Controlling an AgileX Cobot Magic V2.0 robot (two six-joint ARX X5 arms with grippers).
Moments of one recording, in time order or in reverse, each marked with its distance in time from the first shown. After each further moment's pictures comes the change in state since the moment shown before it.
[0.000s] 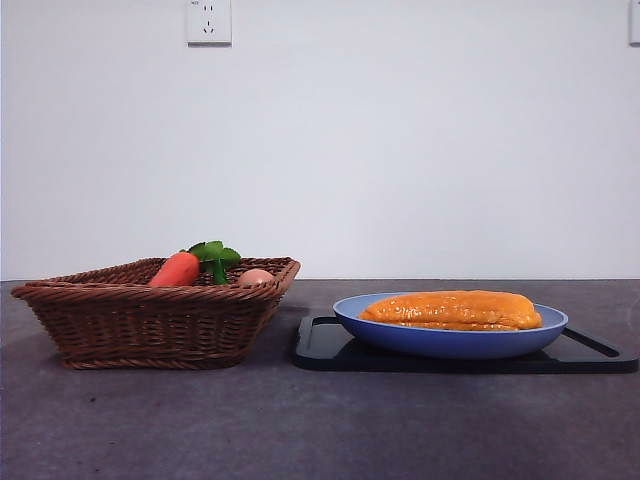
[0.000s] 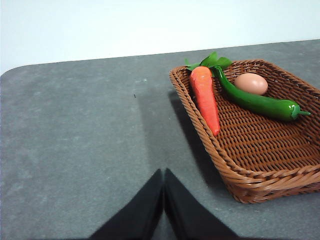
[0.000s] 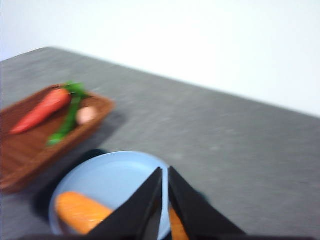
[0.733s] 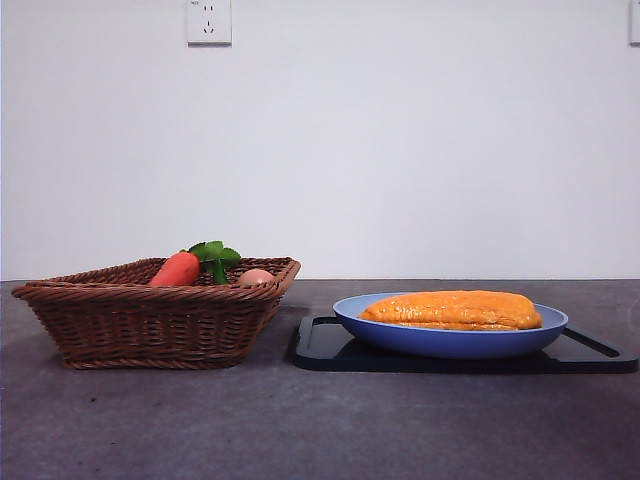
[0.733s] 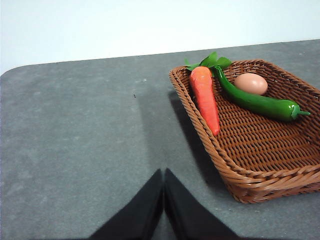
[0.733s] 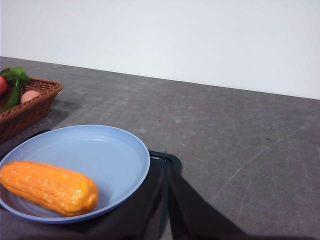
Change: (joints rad) left arm 0.000 0.000 0.000 0.000 0.000 0.000; right arm 0.019 -0.464 -0.512 0.174 0.201 0.093
